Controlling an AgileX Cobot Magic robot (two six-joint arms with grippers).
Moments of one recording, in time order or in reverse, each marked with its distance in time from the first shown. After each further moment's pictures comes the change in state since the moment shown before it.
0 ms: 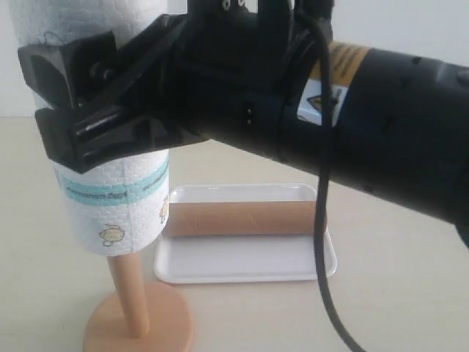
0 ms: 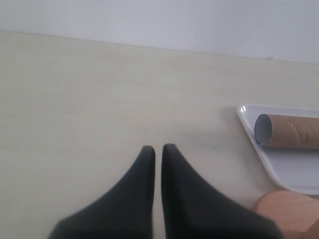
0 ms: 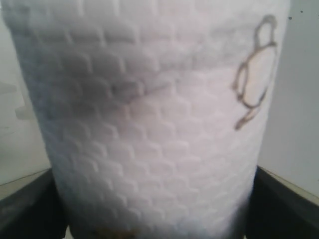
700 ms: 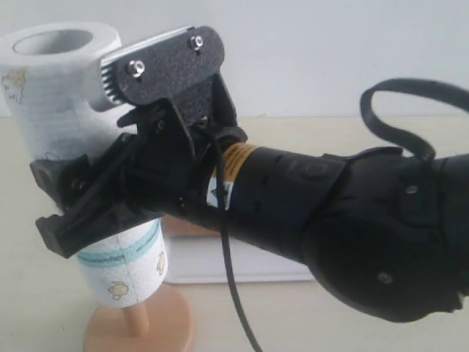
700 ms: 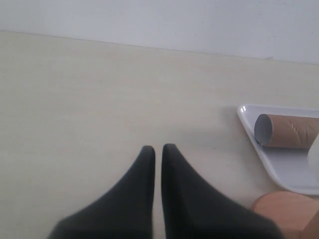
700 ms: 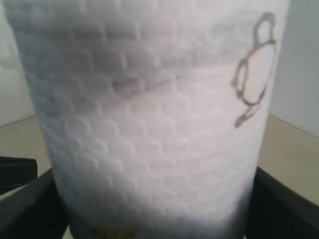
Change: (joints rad) left arm 0.000 0.000 0.000 0.000 0.000 0.000; right arm 0.000 0.253 0.000 0.000 -0.080 -0.006
